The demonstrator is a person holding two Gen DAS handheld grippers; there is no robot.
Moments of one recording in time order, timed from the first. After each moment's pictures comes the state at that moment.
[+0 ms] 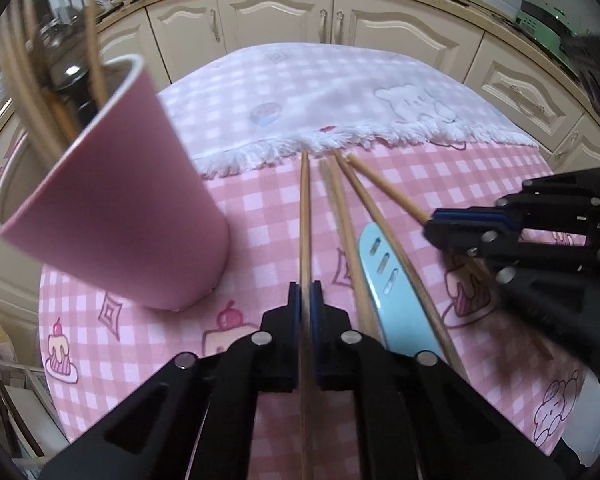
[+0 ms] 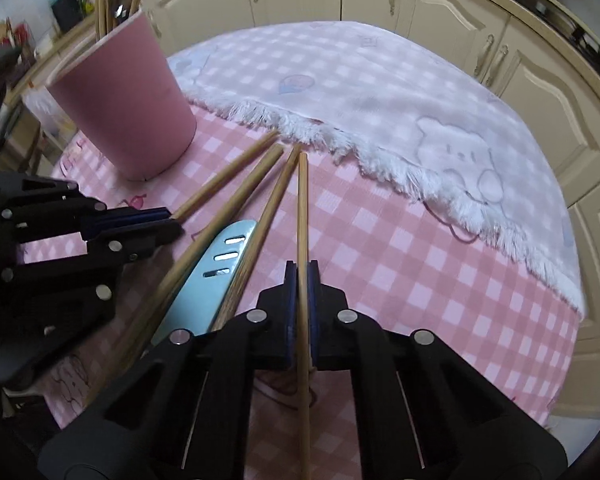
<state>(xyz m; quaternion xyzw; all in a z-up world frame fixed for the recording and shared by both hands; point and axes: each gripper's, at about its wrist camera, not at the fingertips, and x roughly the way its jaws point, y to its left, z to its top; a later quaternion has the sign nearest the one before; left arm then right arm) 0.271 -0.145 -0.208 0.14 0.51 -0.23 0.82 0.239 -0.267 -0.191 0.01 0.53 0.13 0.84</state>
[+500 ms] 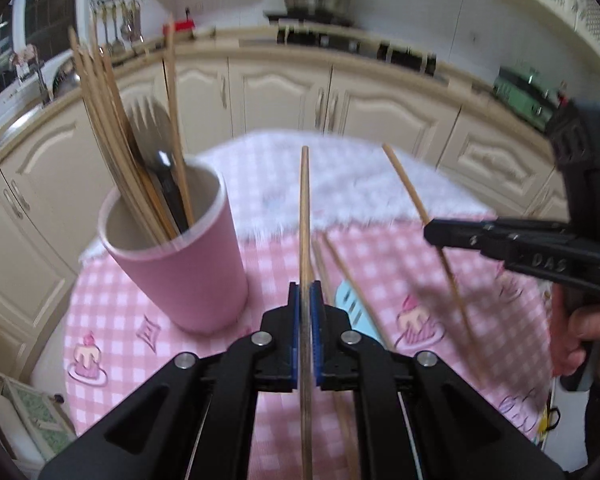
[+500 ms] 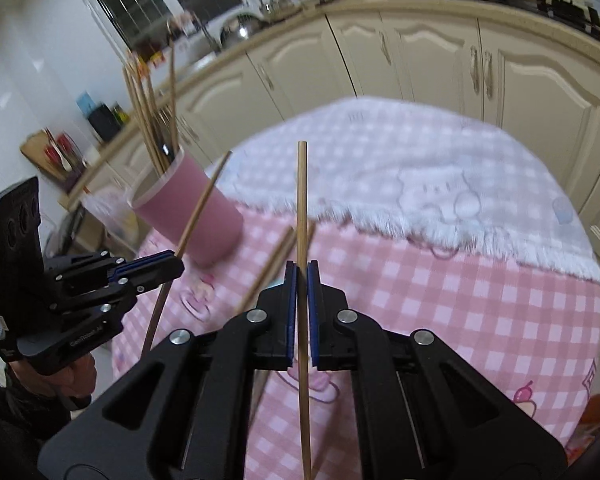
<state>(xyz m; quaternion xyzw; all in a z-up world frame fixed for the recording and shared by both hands) 0.232 -0.105 -0.137 0.07 0.39 -0.25 0.88 0.218 -0.314 -0.141 0.16 0.41 0.18 0.88</state>
